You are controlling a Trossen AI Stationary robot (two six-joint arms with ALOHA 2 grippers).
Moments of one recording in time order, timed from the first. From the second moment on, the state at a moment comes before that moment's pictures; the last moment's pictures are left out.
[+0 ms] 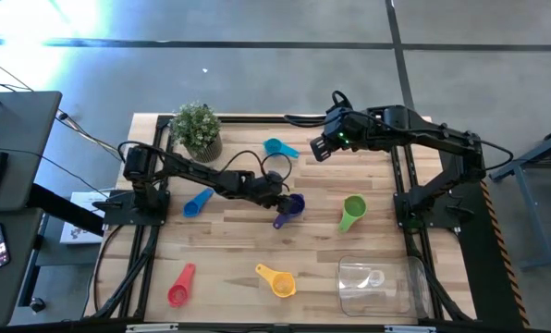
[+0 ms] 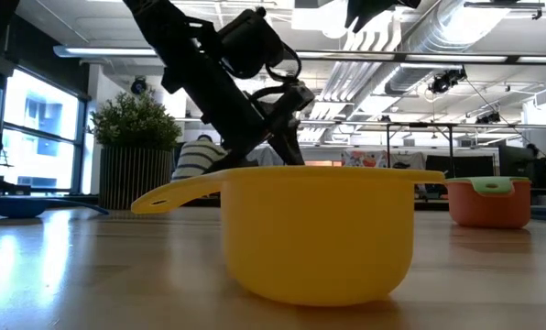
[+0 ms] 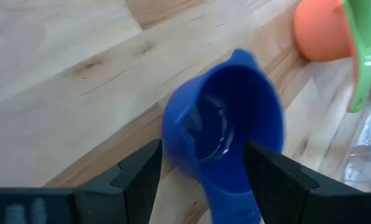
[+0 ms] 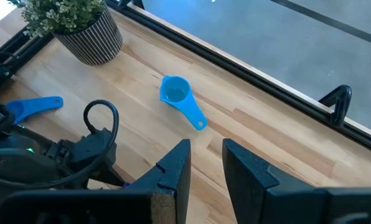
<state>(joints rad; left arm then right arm) 0.02 1.89 1.06 0.00 -0.03 -0.99 -0.11 1.53 1.83 -1.29 0.46 0.72</state>
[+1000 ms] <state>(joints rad) 0.02 1.88 1.06 -0.04 -0.02 -0.85 -0.11 1.53 1.83 -1.30 0.34 0.75</state>
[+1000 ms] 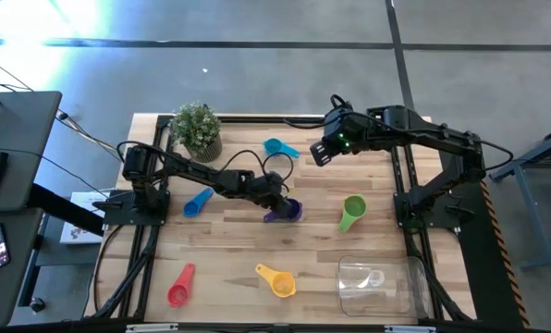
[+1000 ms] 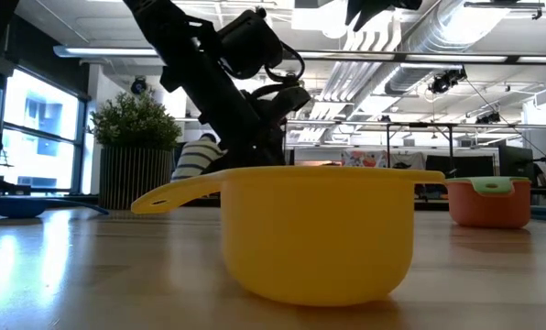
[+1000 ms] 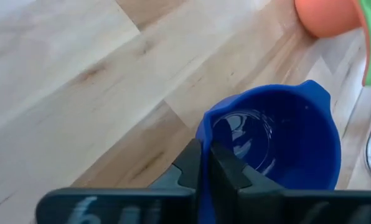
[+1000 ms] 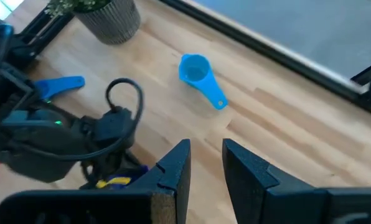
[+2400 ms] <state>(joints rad) 0.05 1.80 1.49 -0.64 -0.05 -0.32 0.48 1.61 1.59 -1.34 0.51 2.00</state>
